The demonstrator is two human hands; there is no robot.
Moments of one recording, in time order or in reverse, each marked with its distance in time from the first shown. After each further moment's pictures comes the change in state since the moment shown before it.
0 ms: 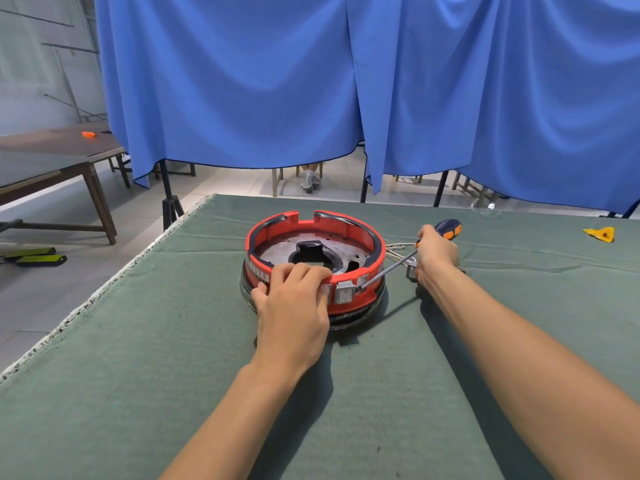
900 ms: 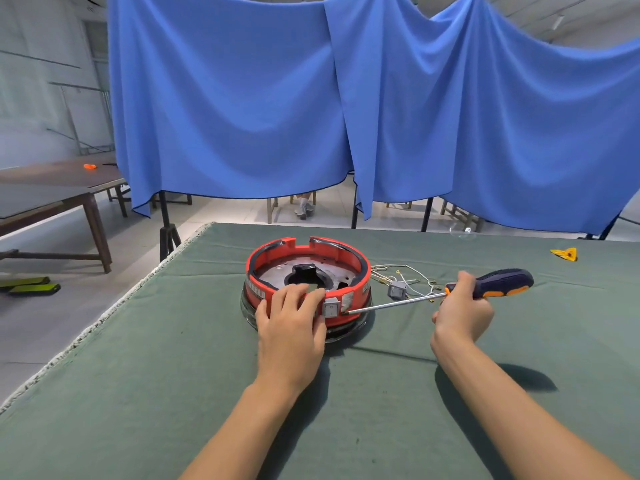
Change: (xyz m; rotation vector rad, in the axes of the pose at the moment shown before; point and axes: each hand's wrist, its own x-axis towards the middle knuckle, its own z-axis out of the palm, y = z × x) left_hand -0.018 0.011 0.002 0.094 0.052 0.117; right_hand -0.060 0.019 -0.084 0.370 0.190 -0.197
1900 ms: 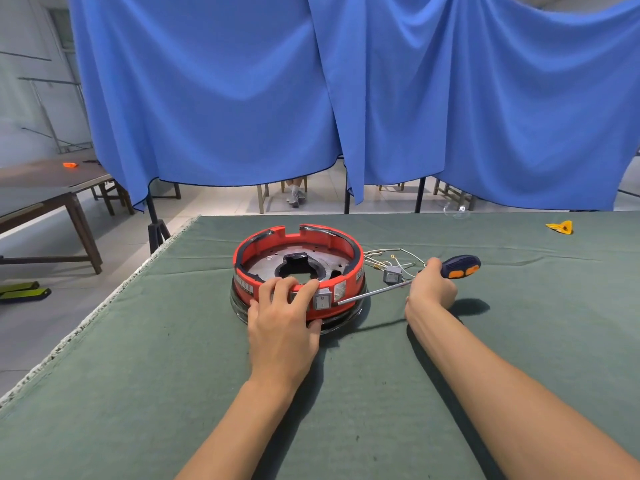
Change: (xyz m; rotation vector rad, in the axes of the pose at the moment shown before) left_hand 0.005 -0.007 0.011 0.151 0.060 0.084; right_hand 0.011 0.025 0.039 -0.085 0.088 0.212
